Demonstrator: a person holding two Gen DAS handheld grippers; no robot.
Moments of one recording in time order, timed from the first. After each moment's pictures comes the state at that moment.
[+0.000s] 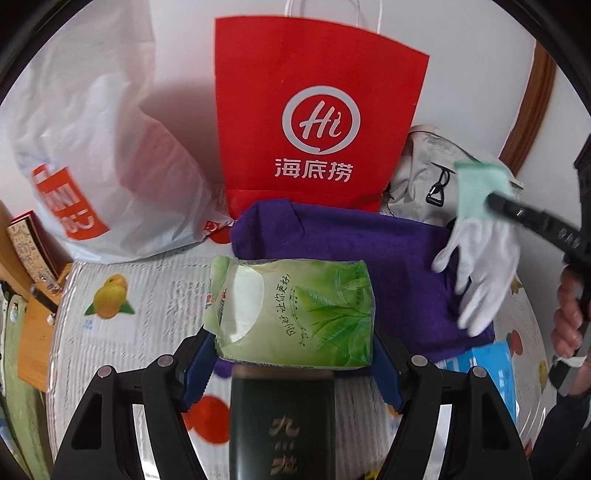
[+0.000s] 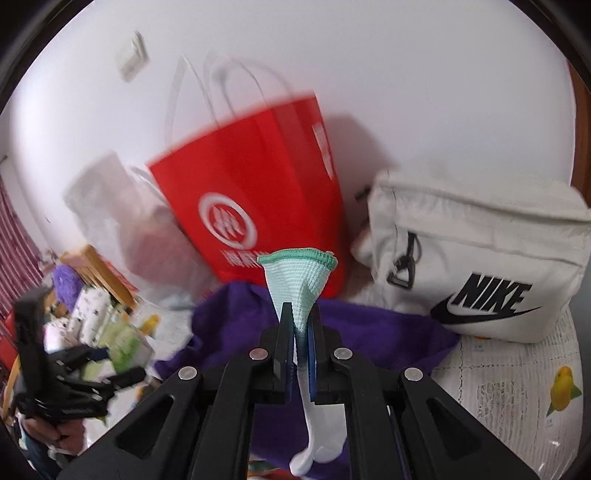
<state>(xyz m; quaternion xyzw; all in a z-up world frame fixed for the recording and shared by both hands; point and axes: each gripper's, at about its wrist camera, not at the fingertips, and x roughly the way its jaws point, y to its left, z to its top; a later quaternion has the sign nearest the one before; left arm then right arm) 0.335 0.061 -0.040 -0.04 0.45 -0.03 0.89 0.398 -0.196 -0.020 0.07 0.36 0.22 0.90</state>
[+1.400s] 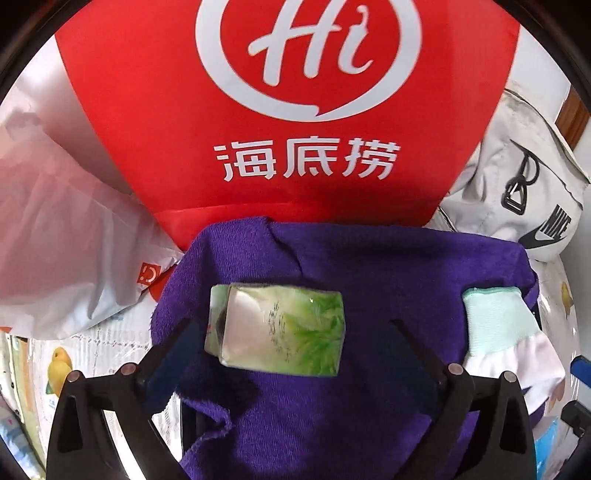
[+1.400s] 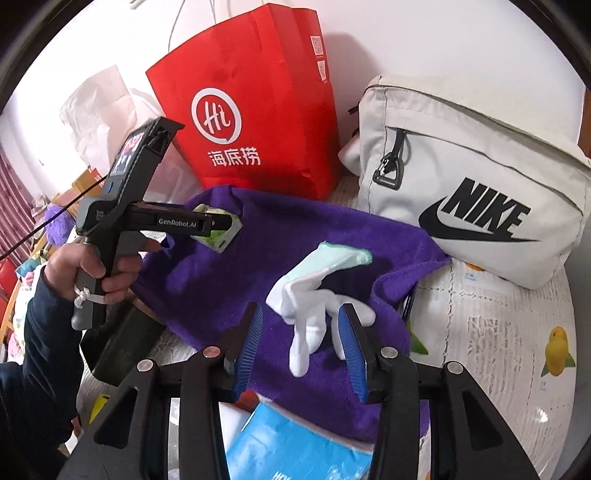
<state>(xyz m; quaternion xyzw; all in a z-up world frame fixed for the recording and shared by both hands) 0.479 0.018 -0.115 0.01 0.52 -0.01 0.85 0.363 -0.214 -0.067 0.00 0.44 0.23 0.87</state>
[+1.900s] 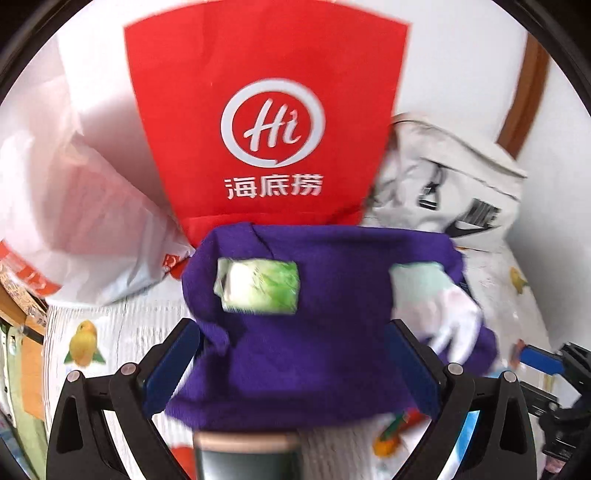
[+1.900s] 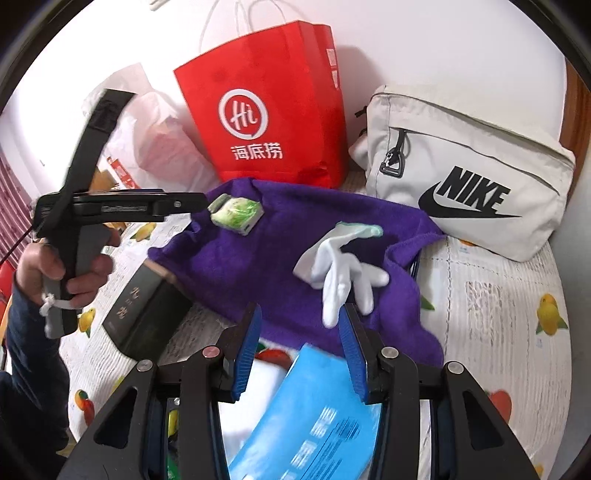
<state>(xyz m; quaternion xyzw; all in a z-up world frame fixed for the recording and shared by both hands) 0.375 0.025 -0.045 -0.01 0.46 -0.06 0.88 0.299 -0.204 -0.049 0.00 0.43 0.21 0.88</state>
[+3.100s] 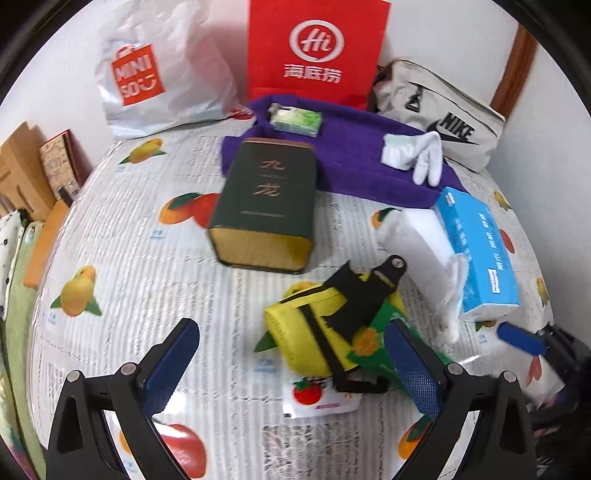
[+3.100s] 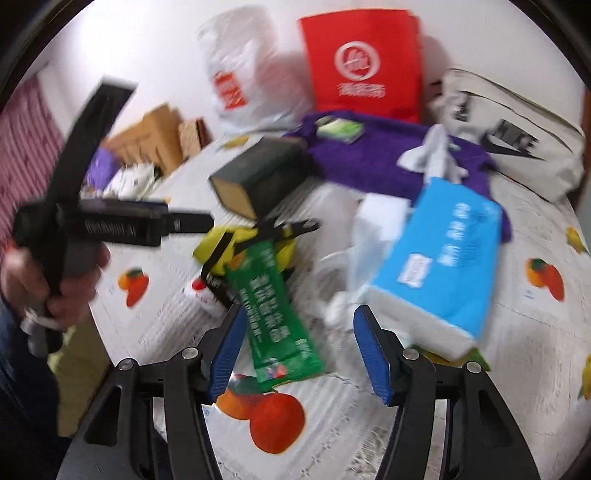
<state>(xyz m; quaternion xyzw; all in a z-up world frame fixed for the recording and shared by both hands) 0.140 0.061 -0.102 -0.06 0.50 0.00 0.87 0.114 -0.155 -0.099 -0.06 0.43 0.30 0.85</state>
